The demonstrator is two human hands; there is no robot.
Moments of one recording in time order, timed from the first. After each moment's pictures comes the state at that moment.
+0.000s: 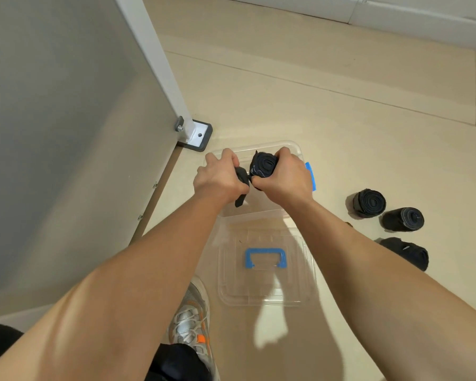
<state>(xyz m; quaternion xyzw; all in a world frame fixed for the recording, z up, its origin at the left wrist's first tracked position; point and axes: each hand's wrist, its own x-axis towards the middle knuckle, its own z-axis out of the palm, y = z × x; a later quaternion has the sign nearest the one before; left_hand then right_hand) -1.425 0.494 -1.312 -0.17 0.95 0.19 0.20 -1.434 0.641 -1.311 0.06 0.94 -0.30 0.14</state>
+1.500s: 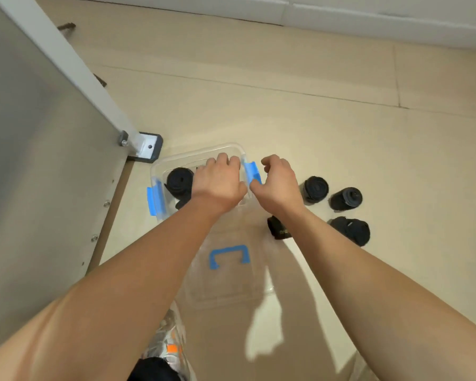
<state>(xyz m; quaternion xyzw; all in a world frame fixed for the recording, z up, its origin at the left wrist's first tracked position) -1.421 0.590 -1.292 0.08 0.99 0.06 0.12 -1.401 0.730 -1.290 0.11 0.91 -0.38 0.12</state>
